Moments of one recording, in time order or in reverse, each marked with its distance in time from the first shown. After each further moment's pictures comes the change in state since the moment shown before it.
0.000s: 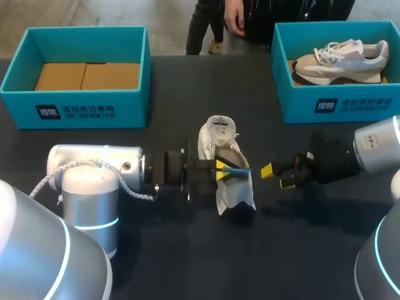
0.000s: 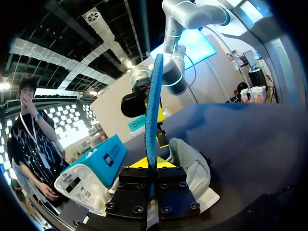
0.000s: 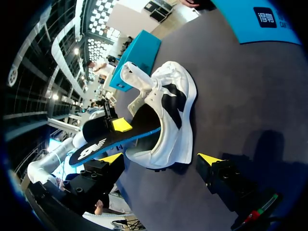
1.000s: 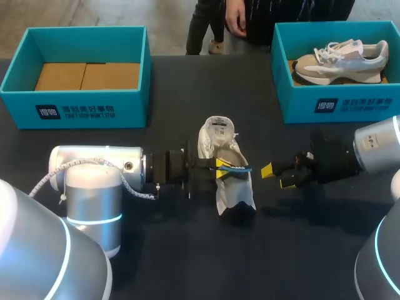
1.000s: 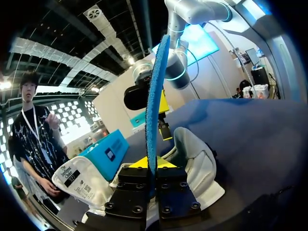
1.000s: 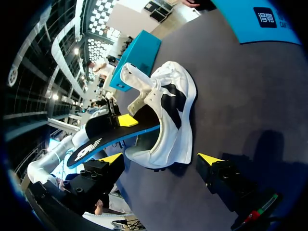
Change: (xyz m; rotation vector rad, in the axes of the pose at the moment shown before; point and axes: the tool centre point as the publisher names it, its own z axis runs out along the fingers) left arm -0.005 0.013 0.002 -0.031 -0.019 -0.008; right arm 0.000 0.000 0.000 0.000 0.000 0.000
